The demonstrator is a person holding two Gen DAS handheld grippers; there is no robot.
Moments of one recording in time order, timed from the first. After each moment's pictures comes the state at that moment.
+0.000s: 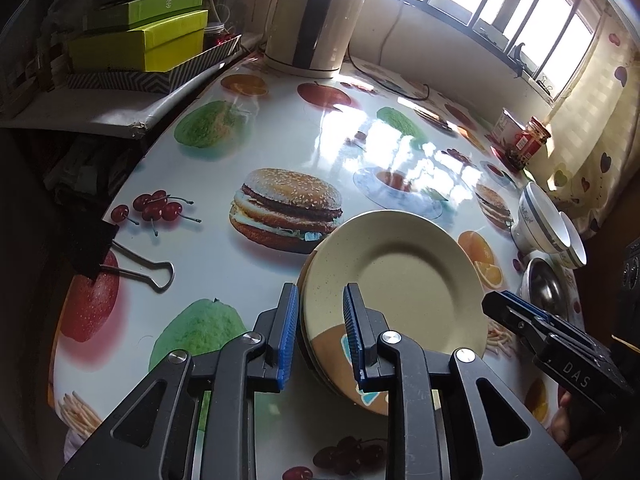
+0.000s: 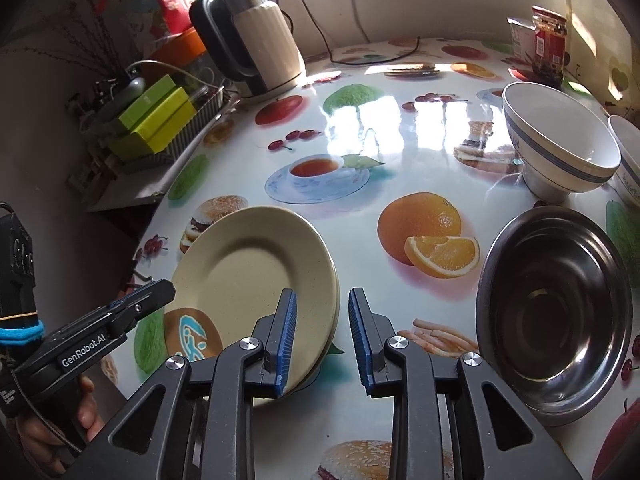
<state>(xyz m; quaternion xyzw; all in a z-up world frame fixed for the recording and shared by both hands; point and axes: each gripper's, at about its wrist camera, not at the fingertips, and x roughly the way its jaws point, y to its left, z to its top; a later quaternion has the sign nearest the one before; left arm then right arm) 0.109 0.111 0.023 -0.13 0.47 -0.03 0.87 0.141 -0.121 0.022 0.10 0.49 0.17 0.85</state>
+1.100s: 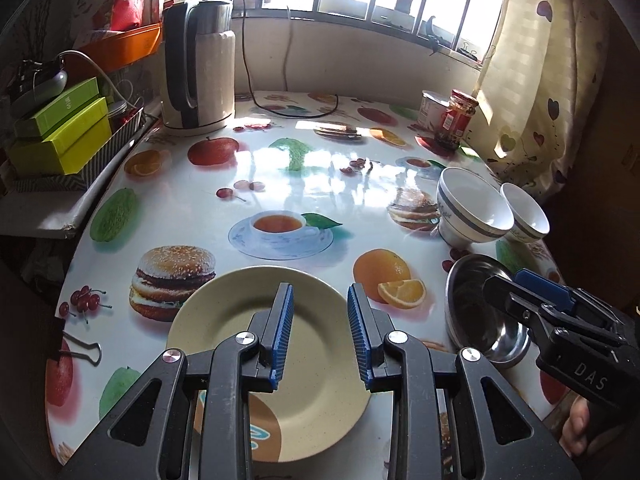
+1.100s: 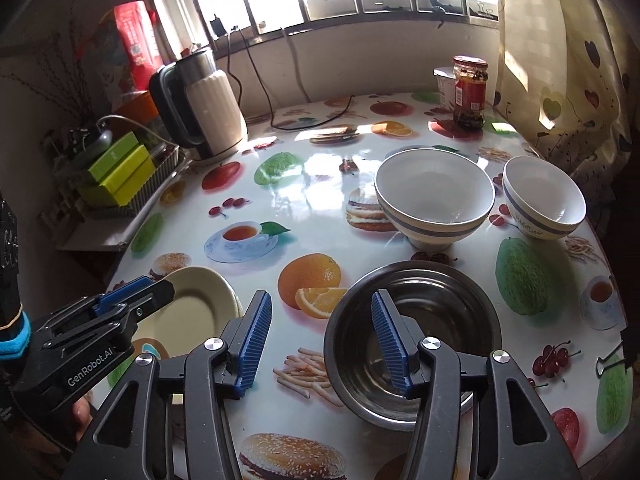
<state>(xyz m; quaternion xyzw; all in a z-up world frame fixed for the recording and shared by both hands) 0.128 0.007 0.064 -0.03 0.42 -0.12 0.90 0.122 -0.195 0.071 0.08 0.42 0.09 0.90</state>
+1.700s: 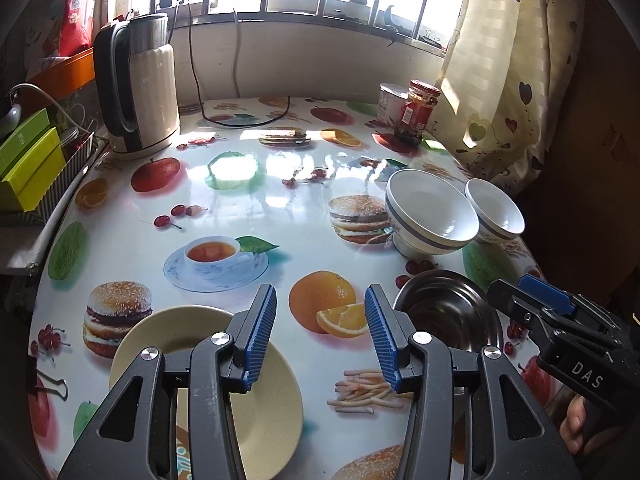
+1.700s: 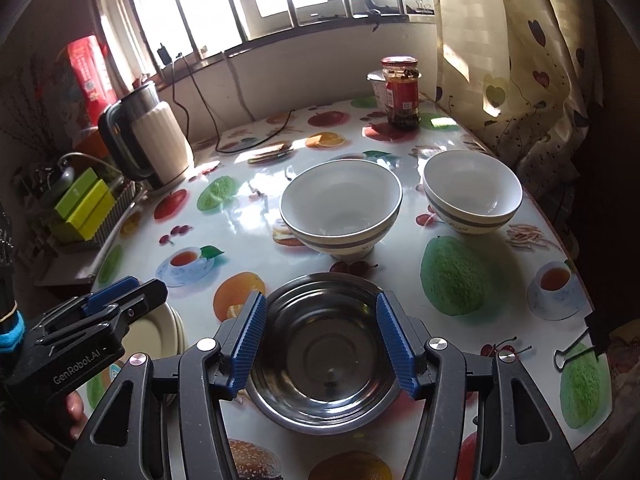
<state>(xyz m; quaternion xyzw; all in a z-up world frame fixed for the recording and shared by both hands) 0.148 -0.048 0.071 -0.01 0.42 -0.17 0.89 0.118 -0.256 0.075 0.11 0.41 0.02 0.91</state>
